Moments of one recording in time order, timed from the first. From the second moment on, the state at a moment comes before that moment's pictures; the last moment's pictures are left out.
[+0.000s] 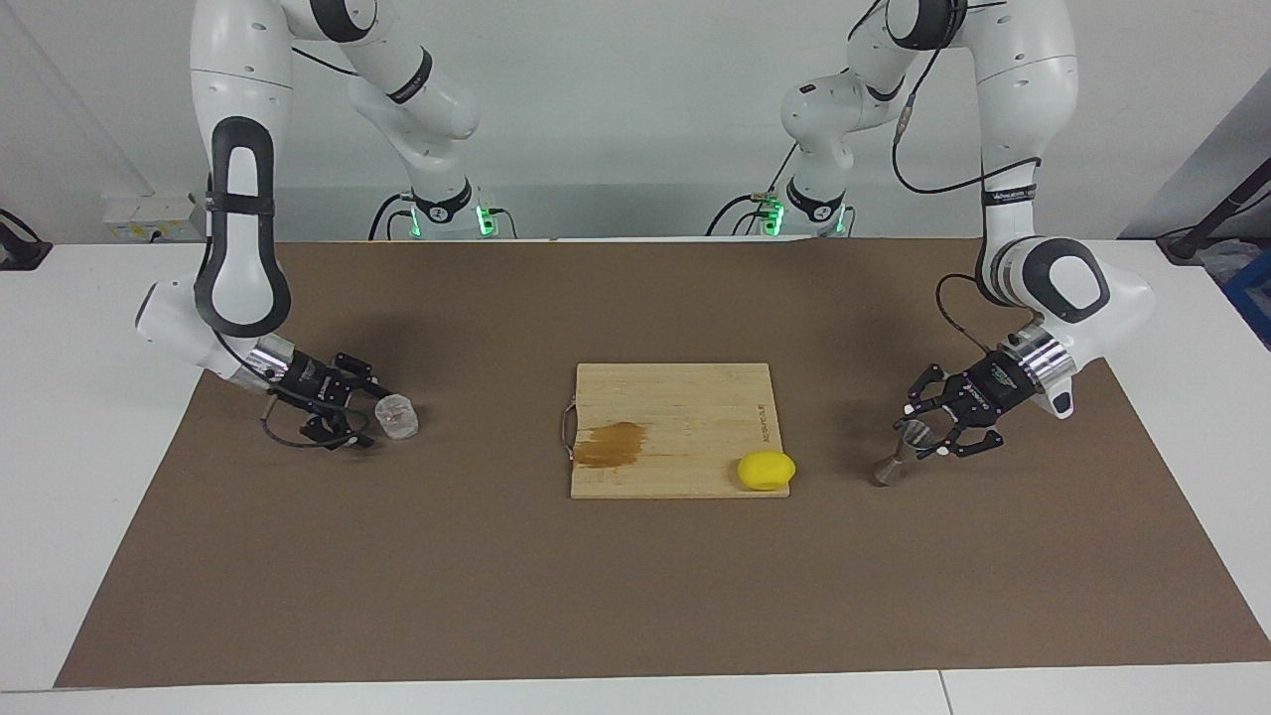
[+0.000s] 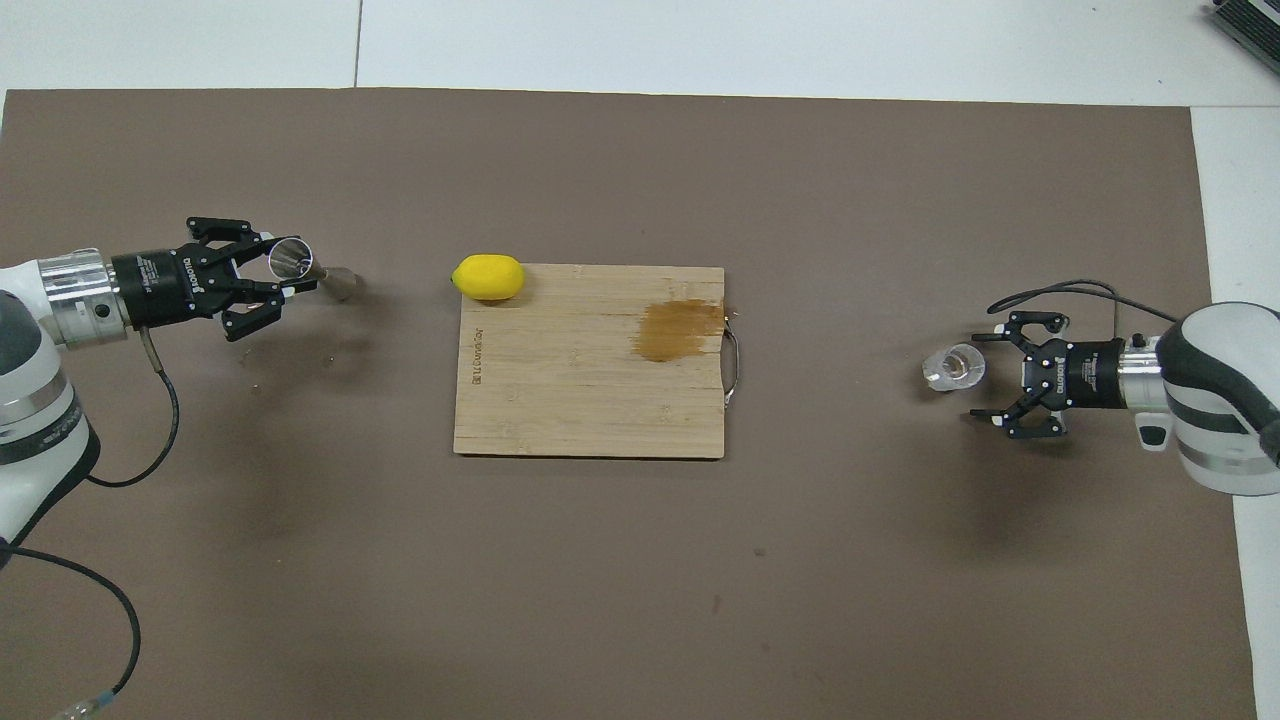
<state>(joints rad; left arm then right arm) 0.24 0.33 -0.08 -1.92 -1.23 2.02 -1.12 -0.39 0.33 0.10 -2.12 0.85 2.13 0.75</state>
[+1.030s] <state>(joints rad) -0.24 0.15 -0.09 -2.00 -1.39 2.28 -1.25 -0.36 0.33 0.10 -2.15 1.00 2.13 0.76</state>
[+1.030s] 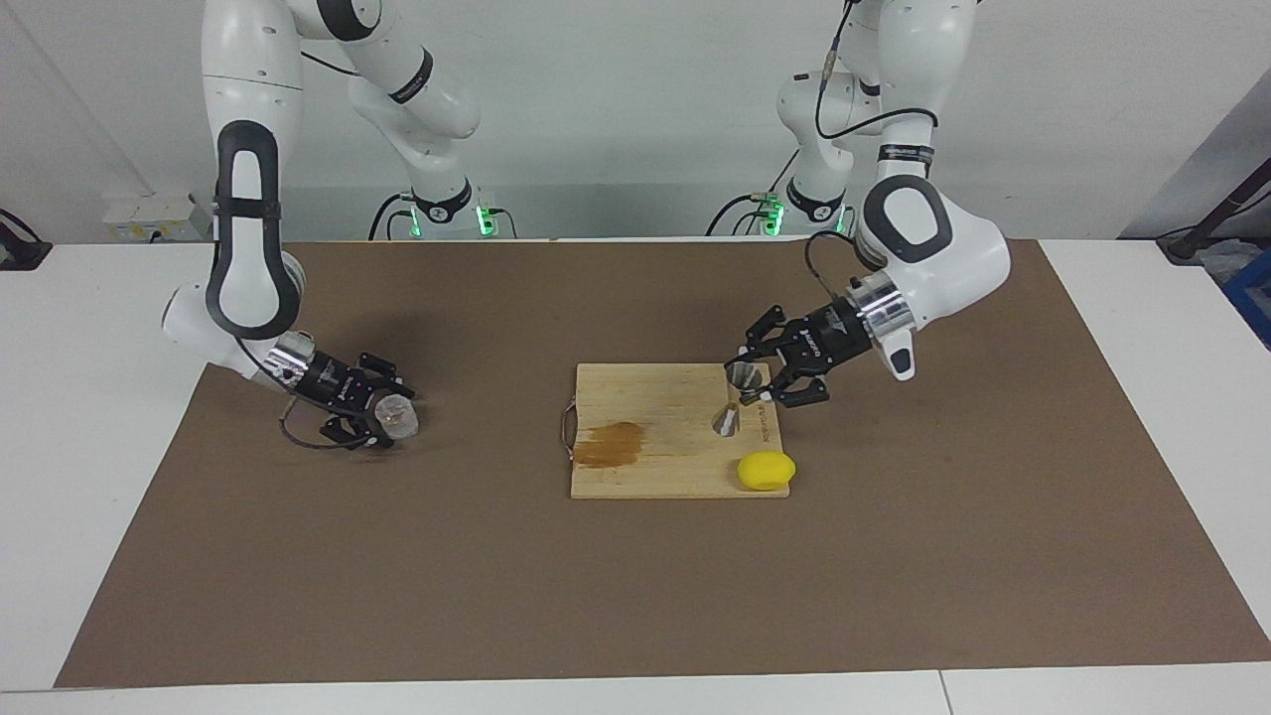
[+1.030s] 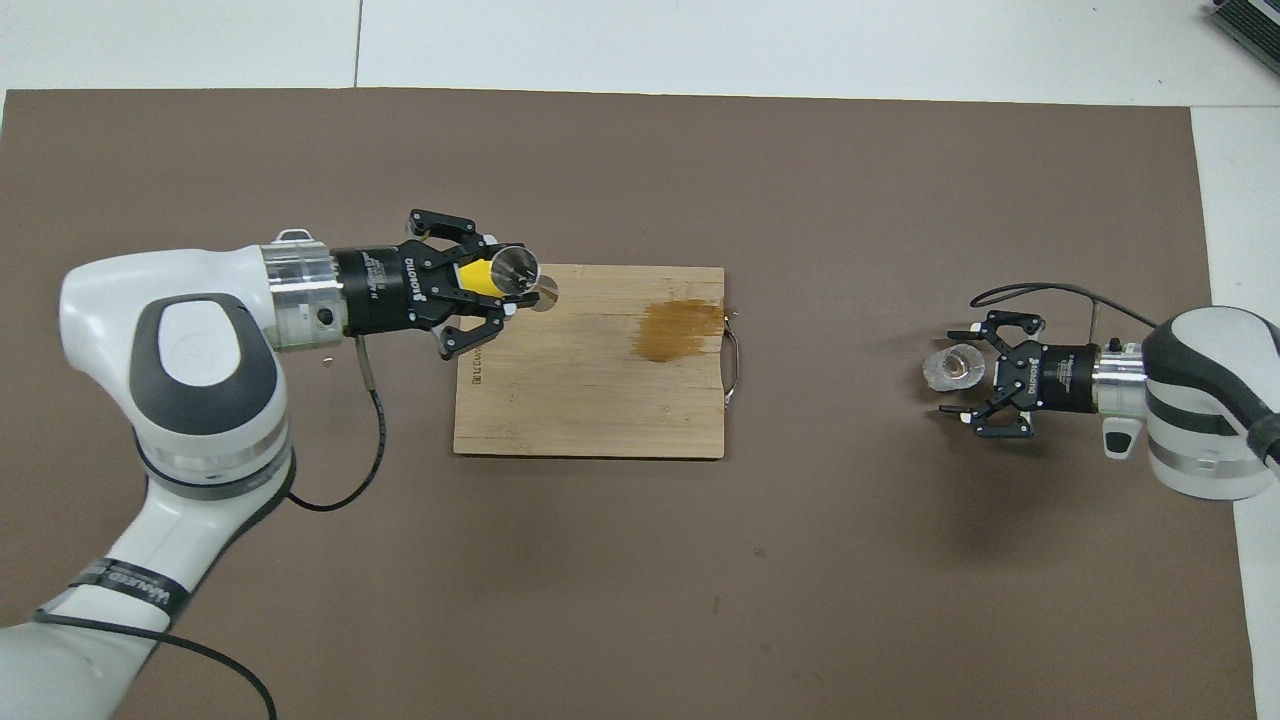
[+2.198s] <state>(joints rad) -0.63 0.28 -0.09 -2.00 -1.88 2.78 -1.03 -0.36 0.32 0.10 -2.15 1.00 2.13 0.77</state>
